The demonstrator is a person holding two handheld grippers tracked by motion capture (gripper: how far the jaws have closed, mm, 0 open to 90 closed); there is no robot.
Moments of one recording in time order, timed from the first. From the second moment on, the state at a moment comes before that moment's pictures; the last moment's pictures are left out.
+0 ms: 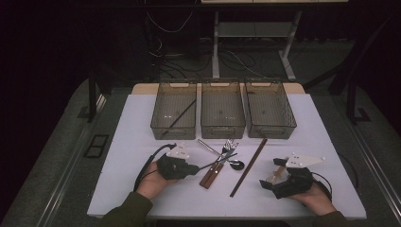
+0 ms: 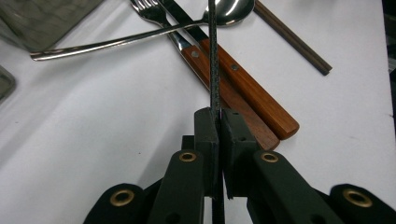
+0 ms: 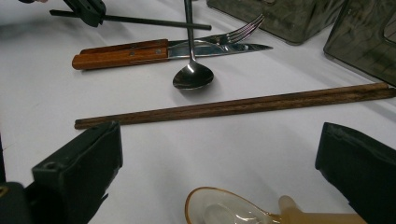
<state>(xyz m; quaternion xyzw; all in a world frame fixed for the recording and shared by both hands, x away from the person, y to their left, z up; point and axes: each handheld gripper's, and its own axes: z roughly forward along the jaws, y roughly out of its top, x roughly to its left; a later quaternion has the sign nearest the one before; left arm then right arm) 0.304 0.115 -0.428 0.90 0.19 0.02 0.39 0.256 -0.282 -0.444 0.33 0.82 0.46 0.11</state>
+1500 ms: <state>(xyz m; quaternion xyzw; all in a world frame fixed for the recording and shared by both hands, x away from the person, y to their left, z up) 0.327 0.196 -0.393 0.84 0.30 0.09 0.44 0.257 -0.282 -0.444 0.33 0.82 0.46 0.11</state>
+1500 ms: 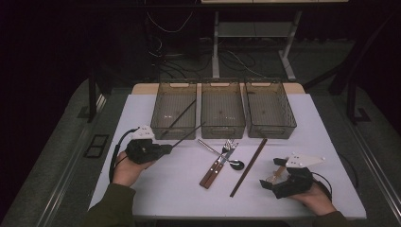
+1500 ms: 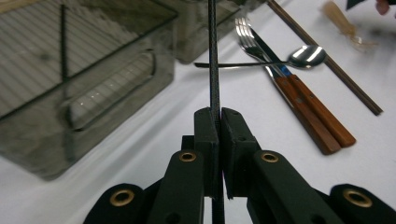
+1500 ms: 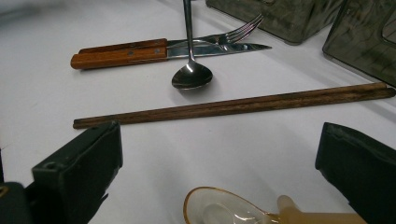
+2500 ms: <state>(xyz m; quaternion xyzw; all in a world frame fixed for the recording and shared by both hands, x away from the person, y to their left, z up) 0.401 0.217 -0.357 0.79 0.41 0.14 0.44 0.257 -0.283 -0.444 0.34 0.81 0.46 0.11</state>
